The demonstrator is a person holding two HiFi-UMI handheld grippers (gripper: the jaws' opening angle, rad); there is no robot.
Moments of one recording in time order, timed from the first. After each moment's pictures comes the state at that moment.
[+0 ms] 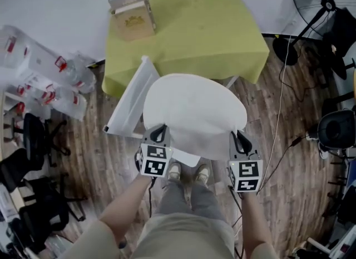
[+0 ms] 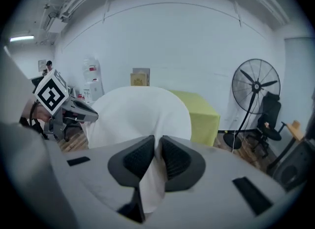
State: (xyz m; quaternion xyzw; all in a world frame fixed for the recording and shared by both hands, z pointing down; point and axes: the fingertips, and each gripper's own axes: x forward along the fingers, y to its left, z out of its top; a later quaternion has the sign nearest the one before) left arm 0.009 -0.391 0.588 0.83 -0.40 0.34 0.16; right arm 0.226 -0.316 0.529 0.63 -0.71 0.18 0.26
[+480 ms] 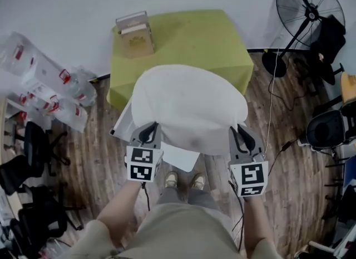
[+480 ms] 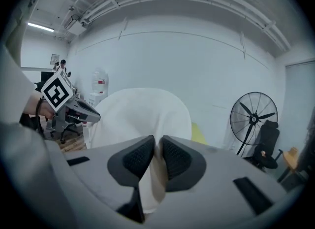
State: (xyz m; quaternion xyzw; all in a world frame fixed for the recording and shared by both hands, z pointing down) left arm 0.004 -0.380 0.432 0.86 -0.43 0.25 0.11; right arm 0.218 -0.301 0.361 0.64 -0.74 0.05 0.22
